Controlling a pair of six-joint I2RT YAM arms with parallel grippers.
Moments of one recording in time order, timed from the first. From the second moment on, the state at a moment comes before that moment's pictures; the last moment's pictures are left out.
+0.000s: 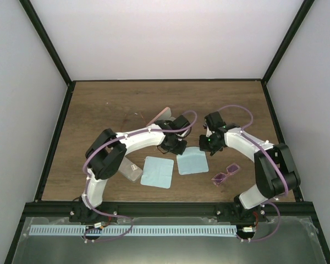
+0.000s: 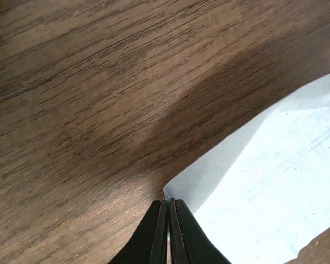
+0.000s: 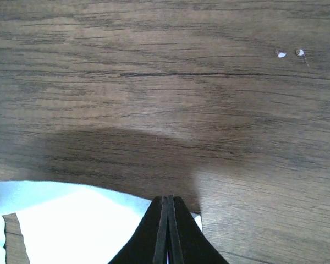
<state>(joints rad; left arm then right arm) -0.88 2.04 1.50 -0.71 0.08 -0.44 0.36 1.53 0.89 -0.60 -0.13 0.37</state>
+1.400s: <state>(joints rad) -0.96 1.97 1.41 -0.70 0.14 -0.47 0.36 1.41 0.79 -0.65 -0.14 0.38</state>
